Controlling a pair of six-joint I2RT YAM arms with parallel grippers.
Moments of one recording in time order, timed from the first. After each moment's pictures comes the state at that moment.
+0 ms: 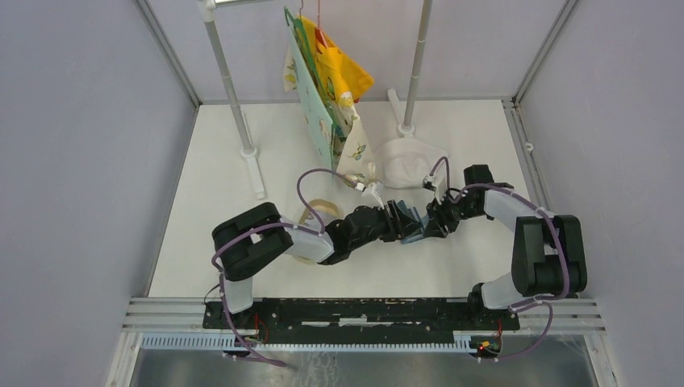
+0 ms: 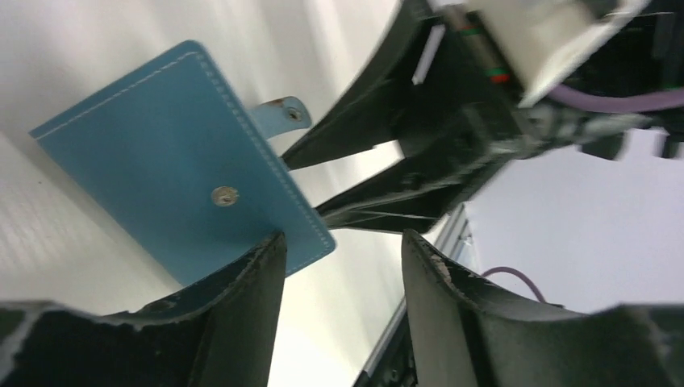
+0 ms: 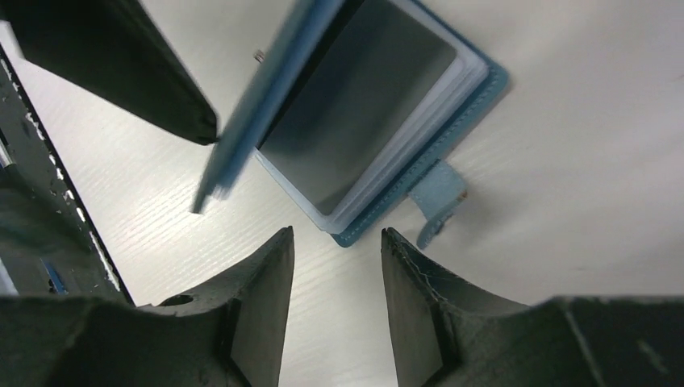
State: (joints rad) left arm -1.08 1.85 0.78 0.84 -0.09 -1.07; right arm 0.02 1.52 0.74 -0.60 -0.79 -0.76
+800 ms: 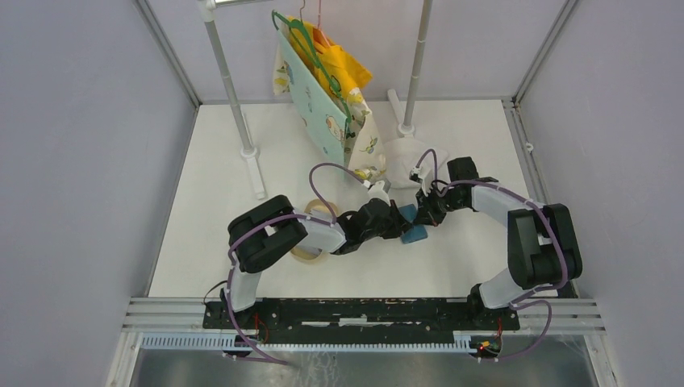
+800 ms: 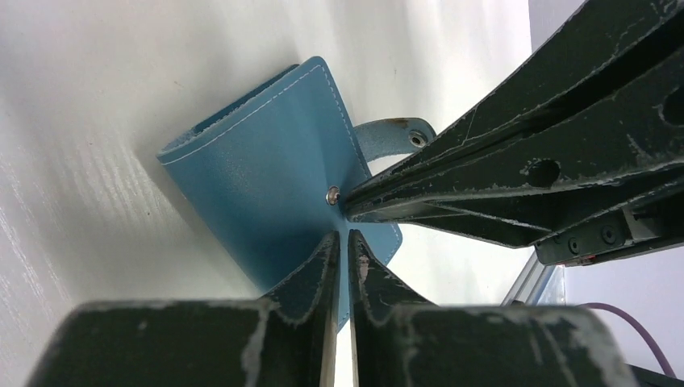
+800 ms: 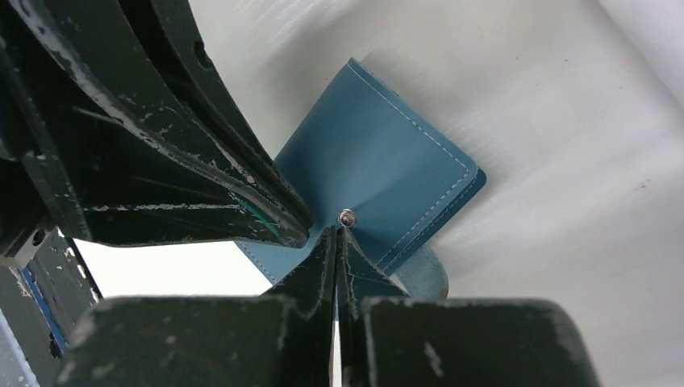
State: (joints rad) left arm -1.05 1.98 0.95 0.56 -0.10 -1.00; right arm 0.13 1.55 0.79 -0.46 -0.75 -0.60
